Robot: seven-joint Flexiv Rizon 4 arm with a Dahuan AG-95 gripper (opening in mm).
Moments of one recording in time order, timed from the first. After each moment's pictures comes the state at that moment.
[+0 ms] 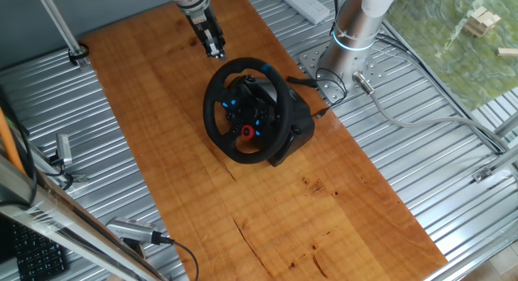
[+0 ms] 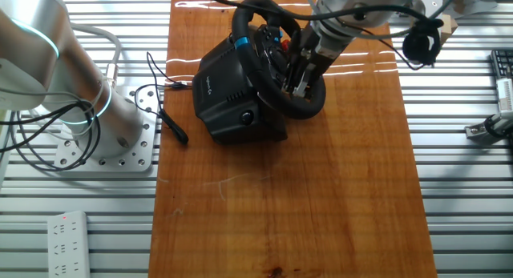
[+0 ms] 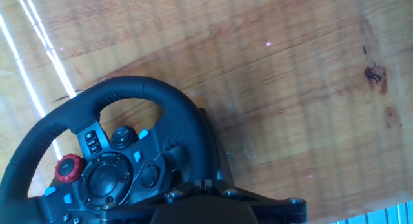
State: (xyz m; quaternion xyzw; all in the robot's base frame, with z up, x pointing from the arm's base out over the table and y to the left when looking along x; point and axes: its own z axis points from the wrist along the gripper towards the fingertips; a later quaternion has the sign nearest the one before) arm 0.415 -0.029 0.255 -0.12 -0.98 0.00 0.12
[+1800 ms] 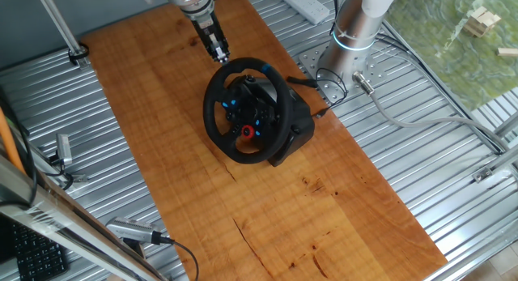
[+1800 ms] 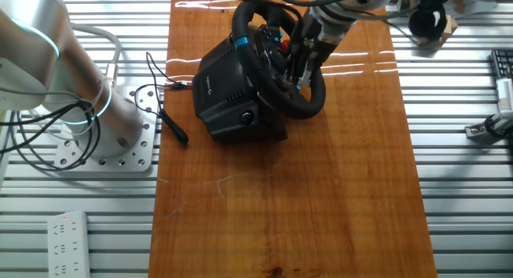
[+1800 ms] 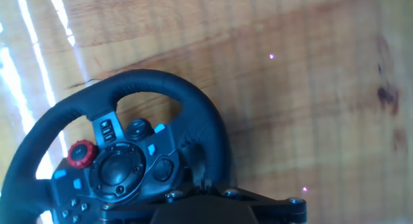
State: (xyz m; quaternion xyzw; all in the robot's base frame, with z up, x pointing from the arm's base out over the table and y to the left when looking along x) arm 0.418 -0.014 0.256 -0.02 -0.99 -0.01 0.10
